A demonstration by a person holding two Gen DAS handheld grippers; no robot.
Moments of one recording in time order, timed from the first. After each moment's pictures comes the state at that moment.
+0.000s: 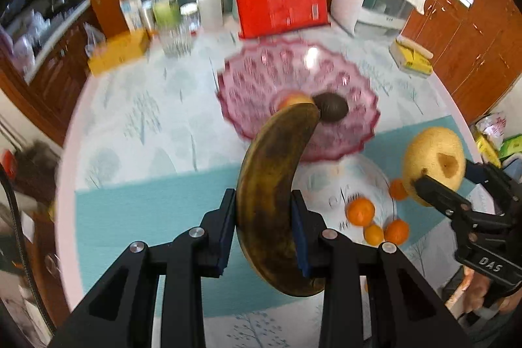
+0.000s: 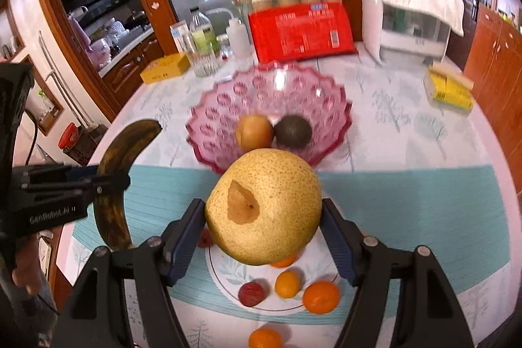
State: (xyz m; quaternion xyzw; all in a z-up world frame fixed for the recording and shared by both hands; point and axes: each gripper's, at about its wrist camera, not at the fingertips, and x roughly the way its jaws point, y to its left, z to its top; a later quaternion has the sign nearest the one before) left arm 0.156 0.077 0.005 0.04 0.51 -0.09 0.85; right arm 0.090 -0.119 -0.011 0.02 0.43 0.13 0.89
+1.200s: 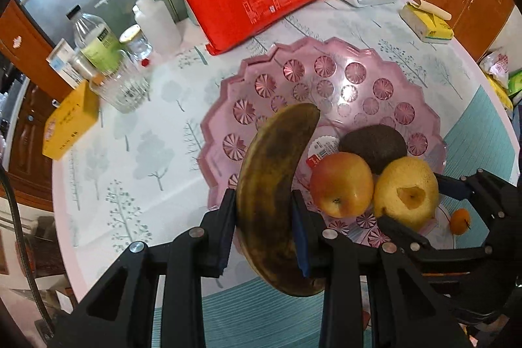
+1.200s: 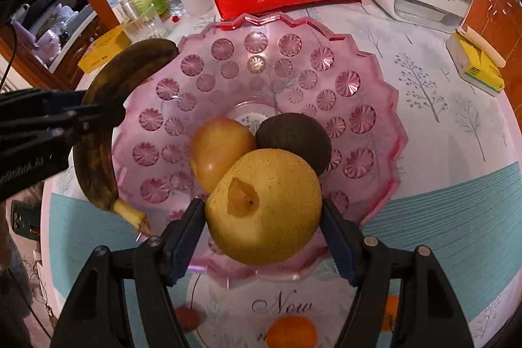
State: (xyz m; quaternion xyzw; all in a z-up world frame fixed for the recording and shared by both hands) left arm 0.334 0.046 -0.072 0.15 0.55 -0.16 0.80; right arm 0.238 -0.079 -0.110 0.04 0.55 0.05 0.83
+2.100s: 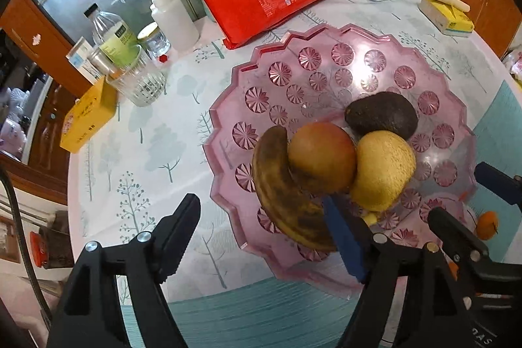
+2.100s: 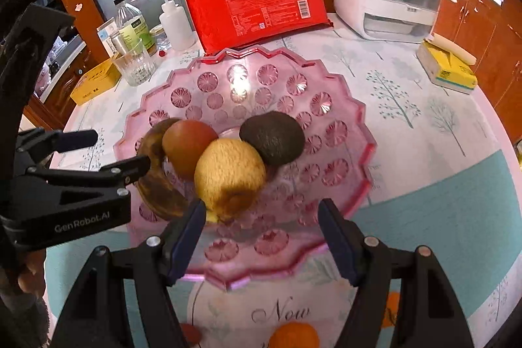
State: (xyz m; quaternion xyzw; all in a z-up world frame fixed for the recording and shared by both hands) left arm 0.314 0.037 -0.089 0.18 0.53 -0.10 0.82; right arm 0.206 -0.089 -0.090 0.05 0.49 0.01 0.87
